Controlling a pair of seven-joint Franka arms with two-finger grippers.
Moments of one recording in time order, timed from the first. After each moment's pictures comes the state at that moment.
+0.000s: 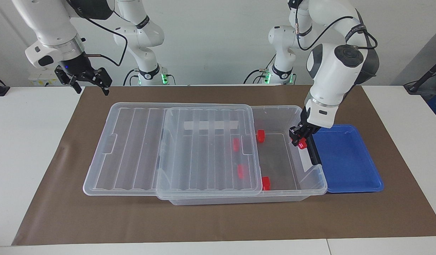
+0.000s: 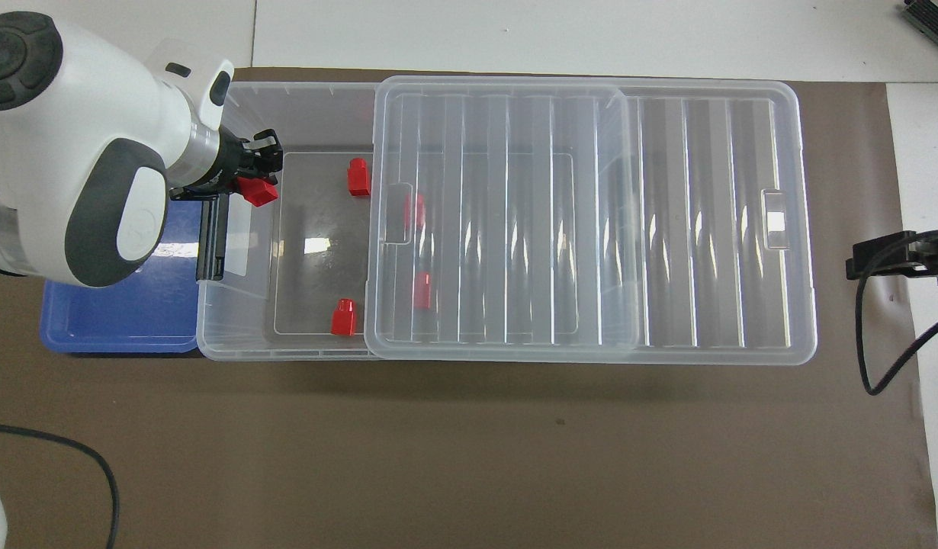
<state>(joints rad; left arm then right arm) -0.23 0.26 -0.07 -1.59 -0.03 2.00 -0.61 0.07 -0.07 -0.11 -1.65 -0.04 1.56 0.05</state>
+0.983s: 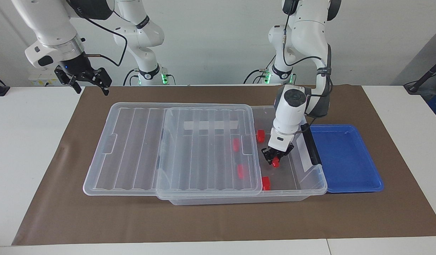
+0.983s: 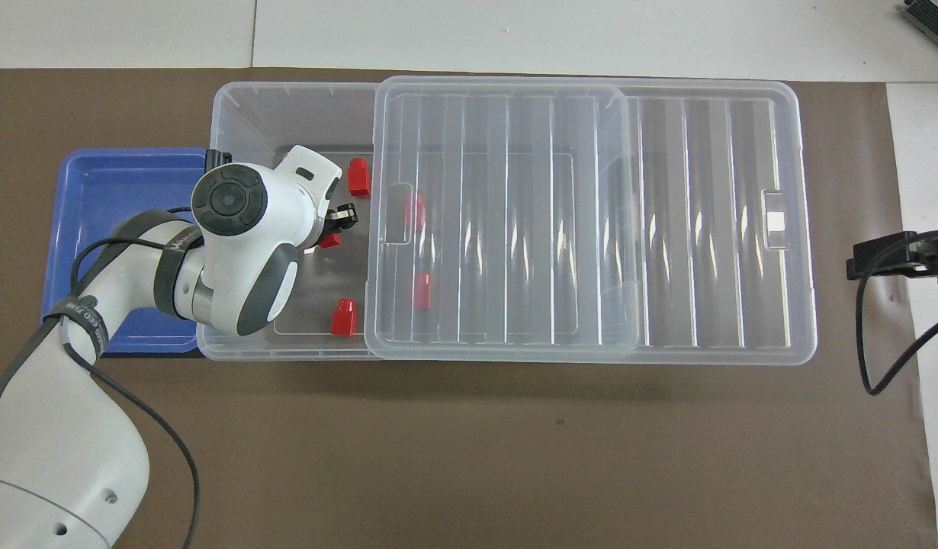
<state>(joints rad) -0.30 0.38 -0.06 -1.90 0.09 2.44 -0.63 0.07 -0.07 -0.12 -1.65 -0.04 1.56 0.05</state>
